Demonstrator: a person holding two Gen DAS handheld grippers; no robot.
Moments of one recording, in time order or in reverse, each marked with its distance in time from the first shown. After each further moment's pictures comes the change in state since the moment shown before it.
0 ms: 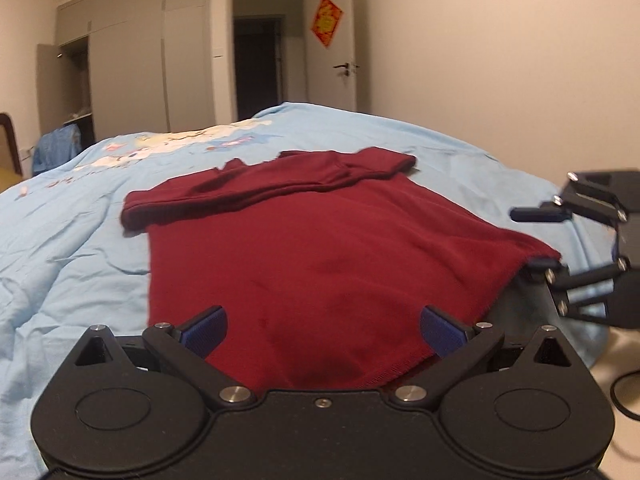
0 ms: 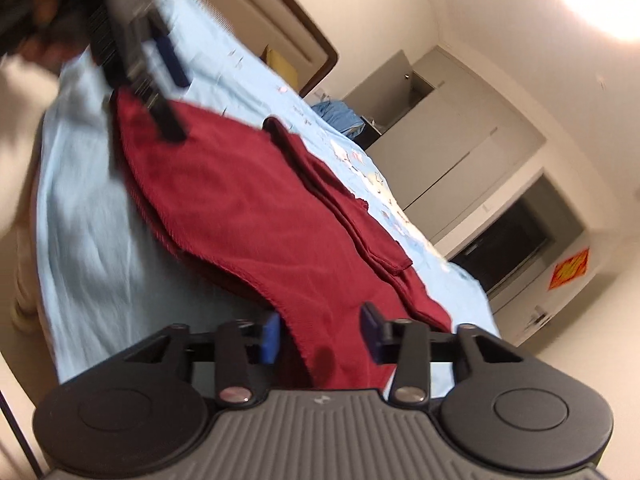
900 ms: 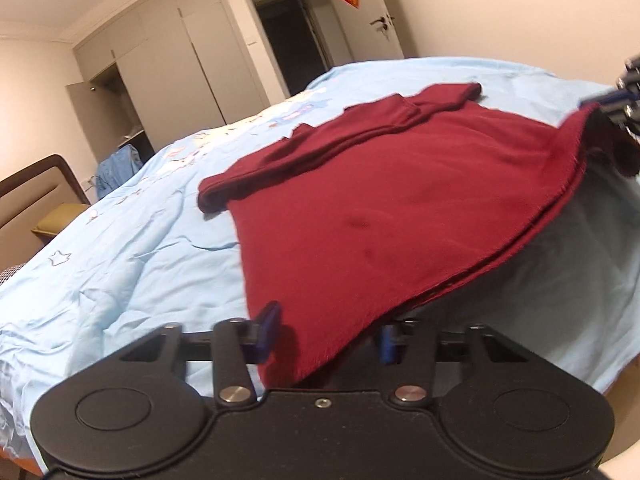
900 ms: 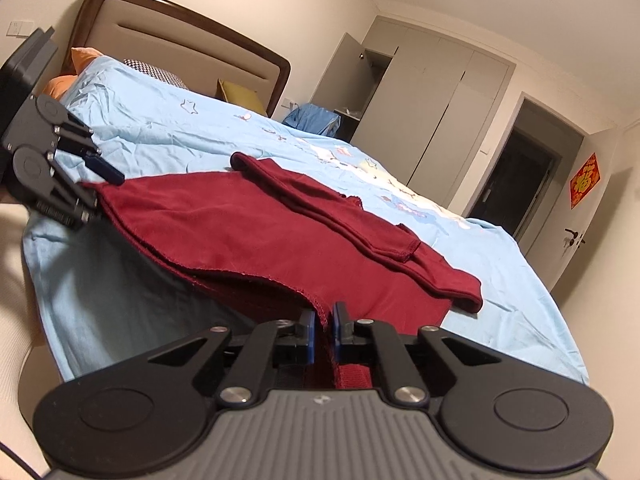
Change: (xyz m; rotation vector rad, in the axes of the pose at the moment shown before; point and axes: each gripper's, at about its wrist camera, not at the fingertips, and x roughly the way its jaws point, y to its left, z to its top) left arm 0.005 0.016 -0.021 0.163 0.110 0.286; right arm -0.004 -0.050 0.008 0.321 0.003 0.076
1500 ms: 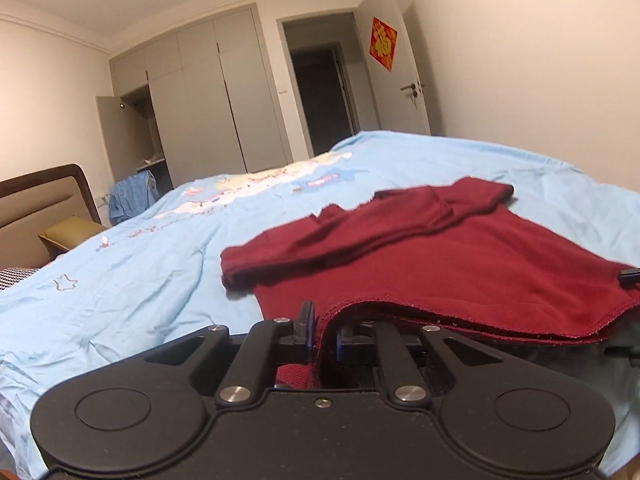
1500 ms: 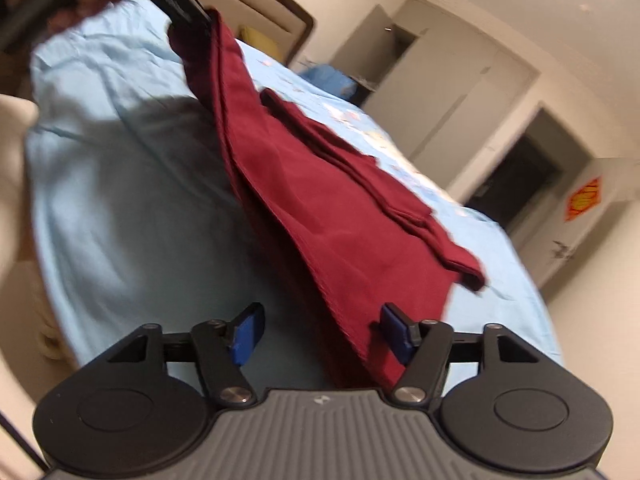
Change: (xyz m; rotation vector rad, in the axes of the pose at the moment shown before) left arm -0.006 0.035 0.055 -0.123 -0.178 0.022; right arm 0.012 0.049 -0.025 -0.173 0.119 -0.101
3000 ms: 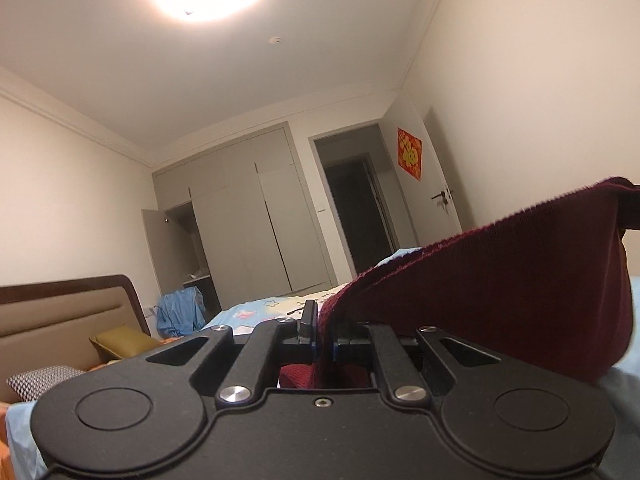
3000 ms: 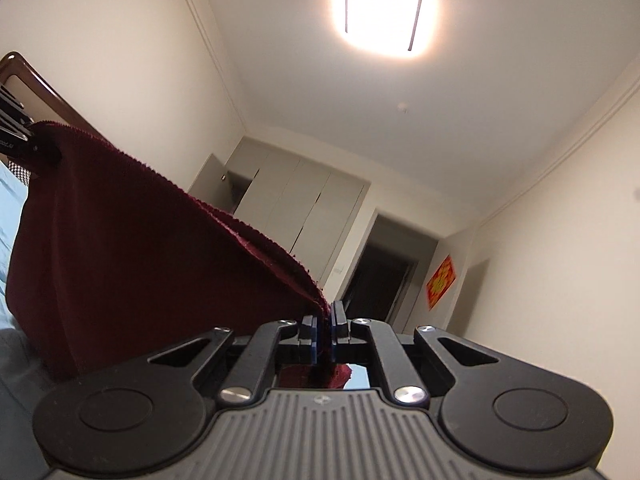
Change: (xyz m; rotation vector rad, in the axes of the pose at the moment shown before) left arm -0.103 0.008 0.074 0.078 -0.342 0.139; right arm -0.130 -0.096 0.033 0.278 -0.459 -0.383
